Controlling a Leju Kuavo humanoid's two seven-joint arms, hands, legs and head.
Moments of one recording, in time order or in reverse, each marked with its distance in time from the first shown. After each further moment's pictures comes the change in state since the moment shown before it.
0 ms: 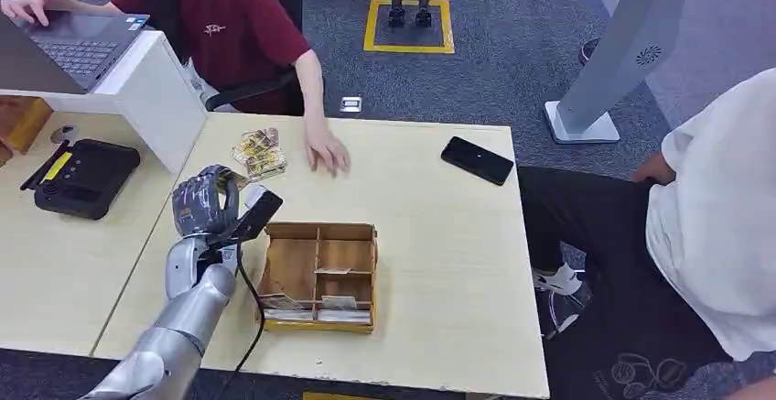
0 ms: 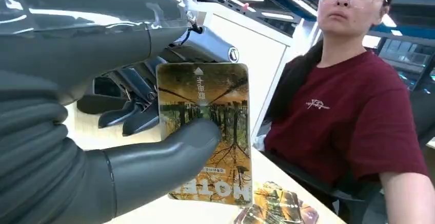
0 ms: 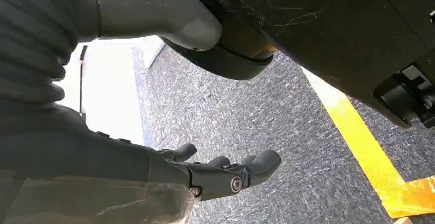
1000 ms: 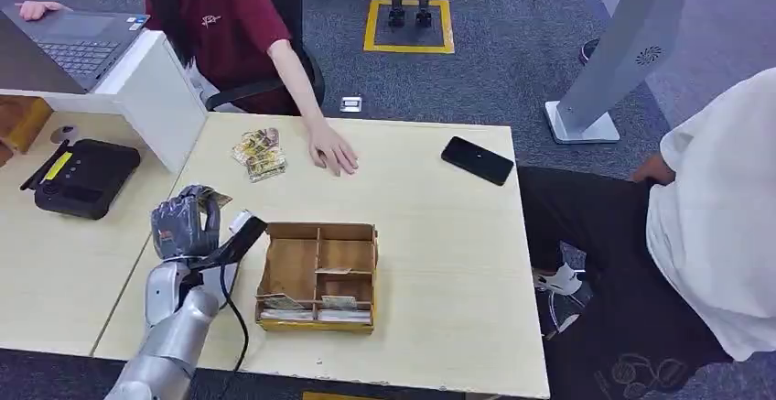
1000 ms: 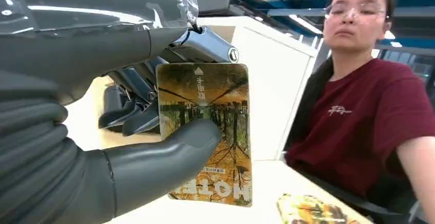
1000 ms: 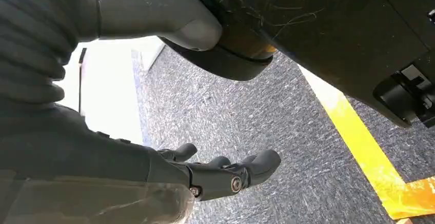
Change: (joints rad) left arm 0.125 0.011 0.142 -0.129 -0.104 0.000 -0.090; right arm 0.001 0.000 0.001 0.000 -0.013 -0.008 -0.002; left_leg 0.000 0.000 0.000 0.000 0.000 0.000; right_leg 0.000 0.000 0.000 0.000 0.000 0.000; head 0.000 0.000
